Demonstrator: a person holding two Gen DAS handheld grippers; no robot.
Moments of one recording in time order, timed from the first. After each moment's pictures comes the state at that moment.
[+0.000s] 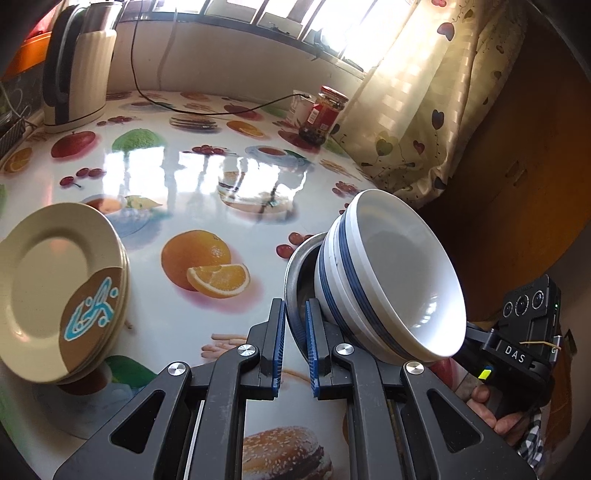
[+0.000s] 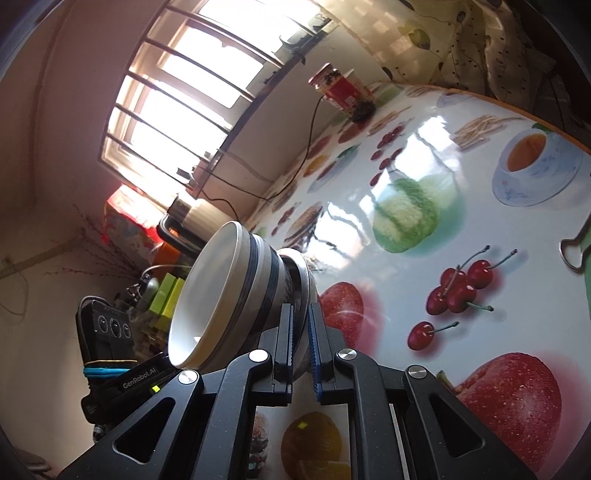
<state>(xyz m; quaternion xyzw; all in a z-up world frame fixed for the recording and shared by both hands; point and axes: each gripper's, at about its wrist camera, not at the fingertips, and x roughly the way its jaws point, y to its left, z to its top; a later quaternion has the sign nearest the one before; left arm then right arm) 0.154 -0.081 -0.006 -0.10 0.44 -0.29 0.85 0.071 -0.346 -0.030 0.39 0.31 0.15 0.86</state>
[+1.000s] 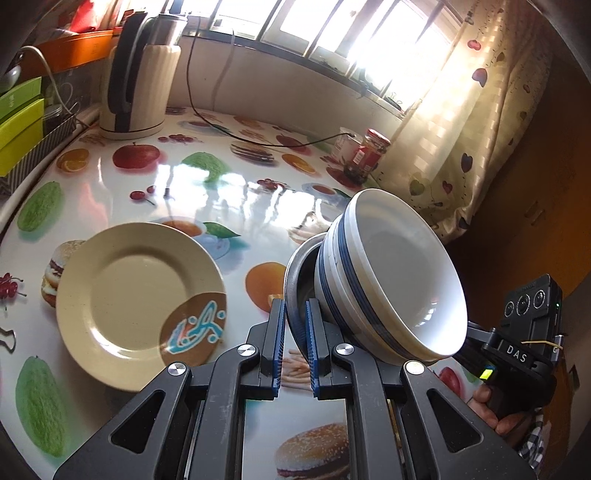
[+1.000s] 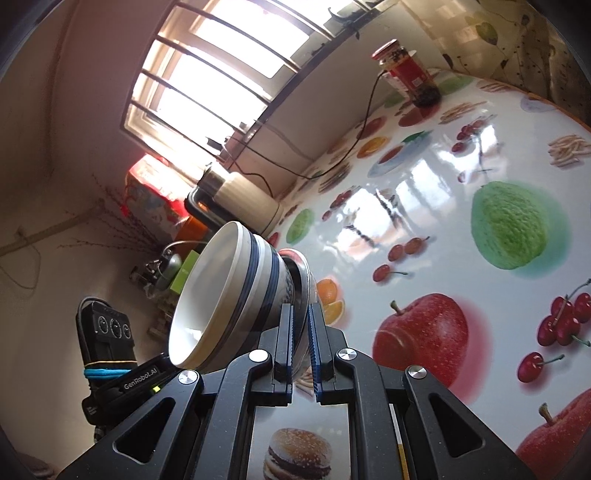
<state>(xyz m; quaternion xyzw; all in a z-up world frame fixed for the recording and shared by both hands) 0.165 -0.017 0.019 -0.13 0.42 -0.22 0.87 0.121 -0.285 -0.001 0.35 0.33 0.22 0.85</state>
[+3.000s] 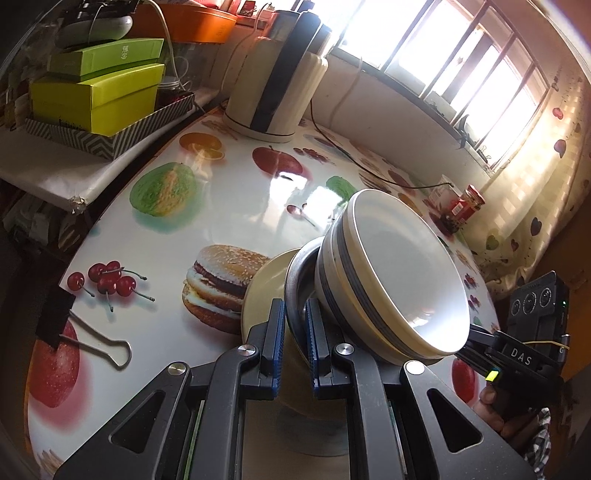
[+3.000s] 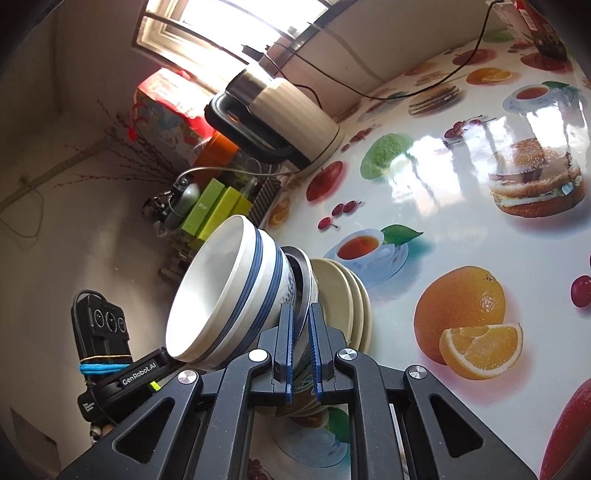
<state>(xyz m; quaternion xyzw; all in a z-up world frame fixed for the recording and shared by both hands) 0.189 0.112 -0.006 -0.19 0.42 -0.09 0.88 0.232 -0.149 -0.022 0.29 0.42 0.32 0.80</state>
